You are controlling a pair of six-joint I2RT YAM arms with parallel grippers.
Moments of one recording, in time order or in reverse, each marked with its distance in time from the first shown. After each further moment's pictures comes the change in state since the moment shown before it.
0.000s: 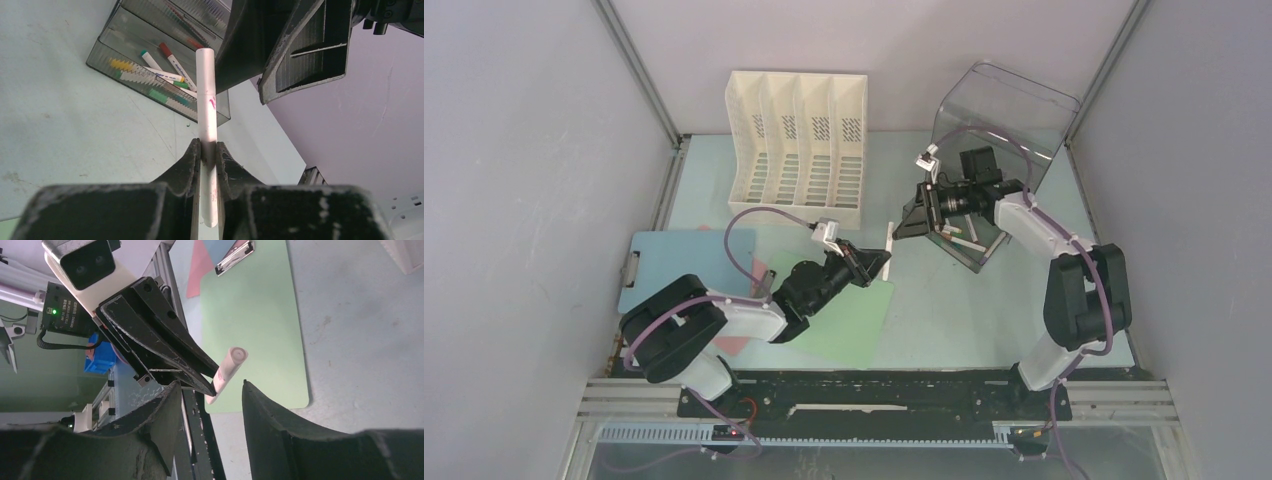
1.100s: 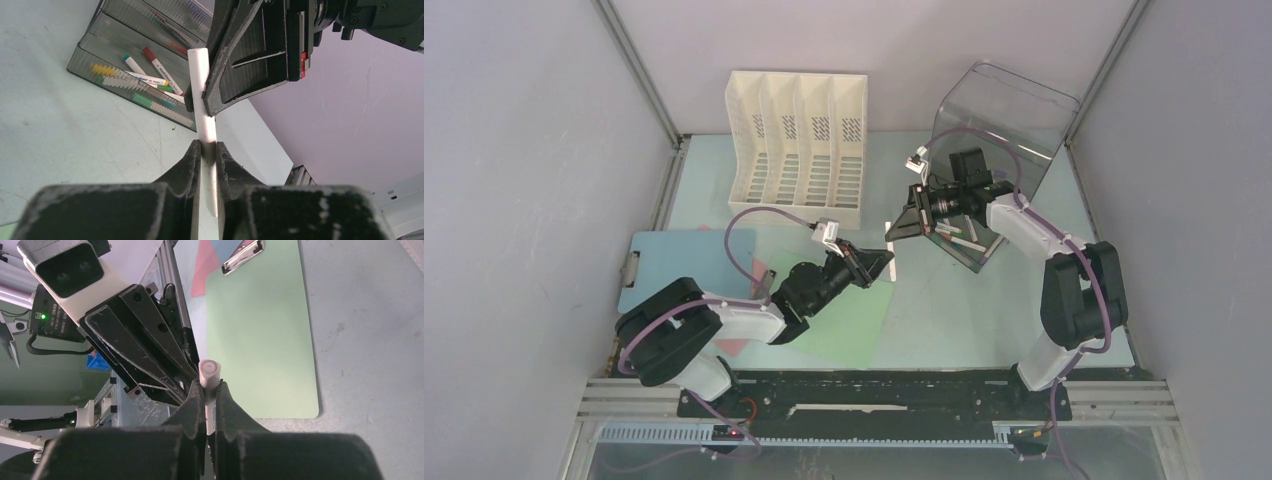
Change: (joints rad) left arm -0.018 -0.026 0.000 0.014 0.016 -0.008; right arm 0.062 0.017 0.000 0.048 0.010 0.048
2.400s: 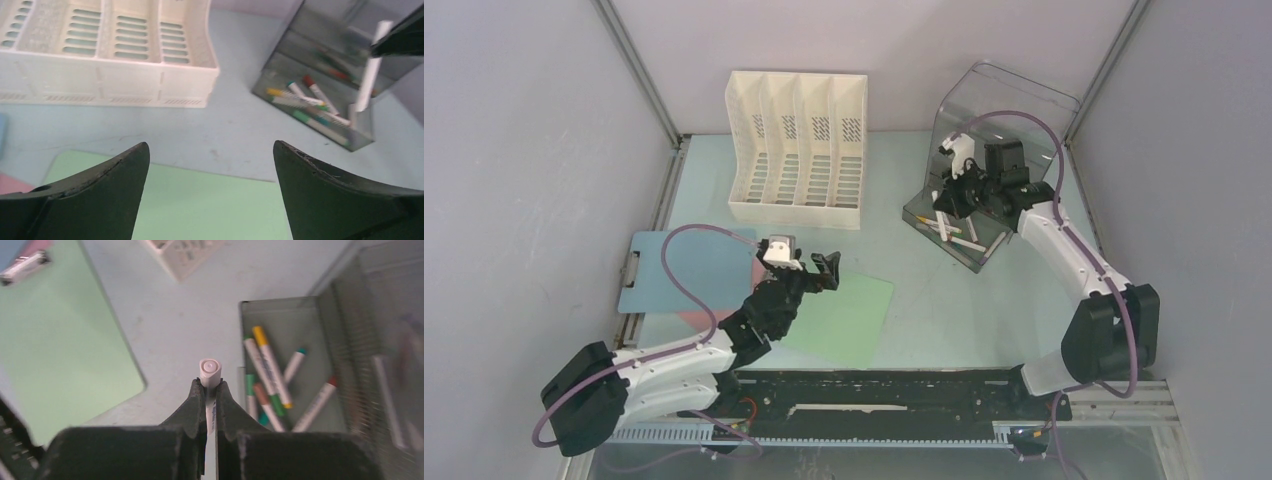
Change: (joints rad) left arm -0.002 -0.532 -0.166 -0.459 -0.478 0.388; right arm -0.089 -0.204 0.000 -0.091 0.607 -0.358
